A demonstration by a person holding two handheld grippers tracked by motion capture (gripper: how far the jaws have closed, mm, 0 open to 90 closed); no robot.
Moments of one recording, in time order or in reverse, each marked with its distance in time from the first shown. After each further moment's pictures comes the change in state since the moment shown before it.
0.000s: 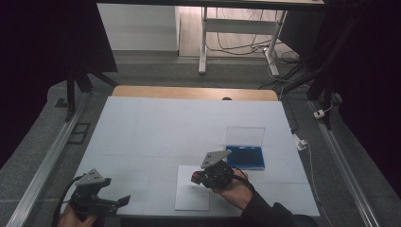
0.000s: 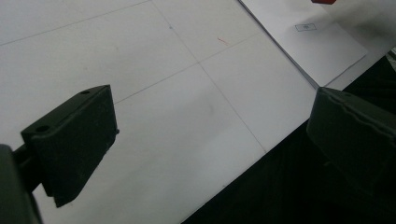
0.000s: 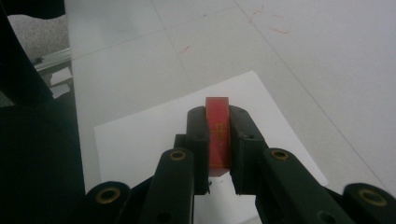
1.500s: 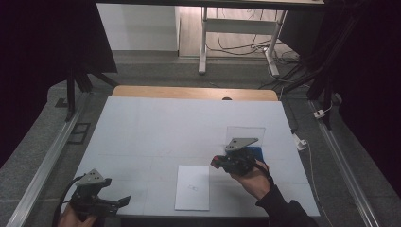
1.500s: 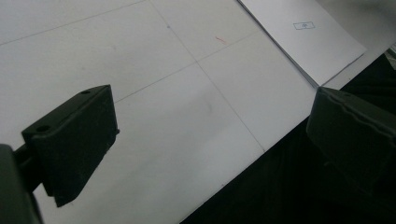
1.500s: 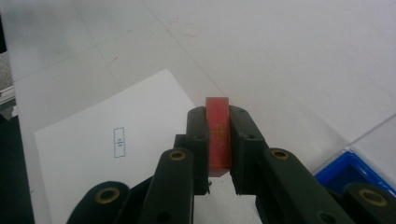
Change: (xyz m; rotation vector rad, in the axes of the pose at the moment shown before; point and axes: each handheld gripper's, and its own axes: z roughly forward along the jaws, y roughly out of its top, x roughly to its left) left arm -0.001 0.000 0.000 0.002 -0.003 0.005; right arm -0.045 -0.015 -0.048 -0.060 -0.141 0.127
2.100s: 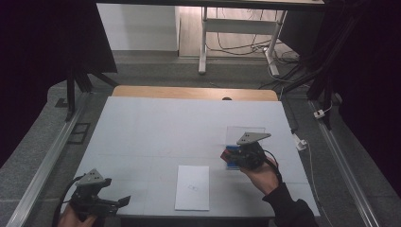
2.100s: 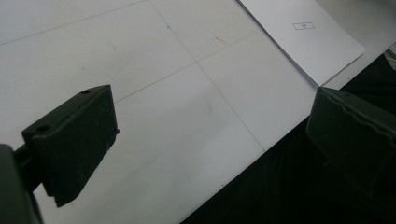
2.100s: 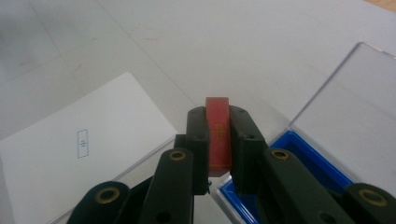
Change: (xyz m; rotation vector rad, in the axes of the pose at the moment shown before) left arm 0.000 0.000 0.000 0.000 -0.003 0.001; right arm -0.026 -0.008 -0.016 -0.022 -0.073 0.070
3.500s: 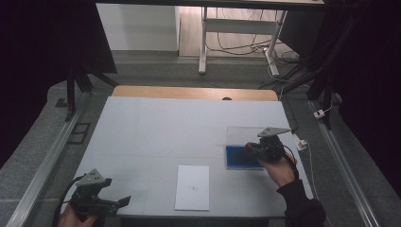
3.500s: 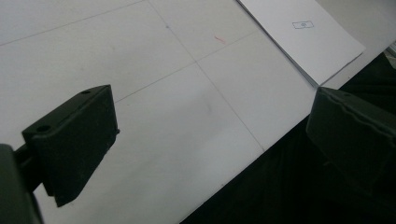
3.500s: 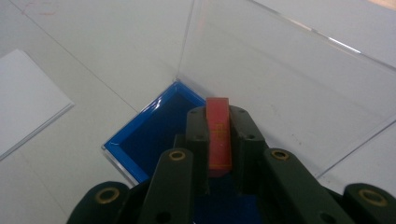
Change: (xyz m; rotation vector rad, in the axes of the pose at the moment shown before) left arm -0.001 0.000 0.000 0.002 -0.001 0.006; right arm -0.060 -0.027 -0.020 0.053 -0.184 0.091
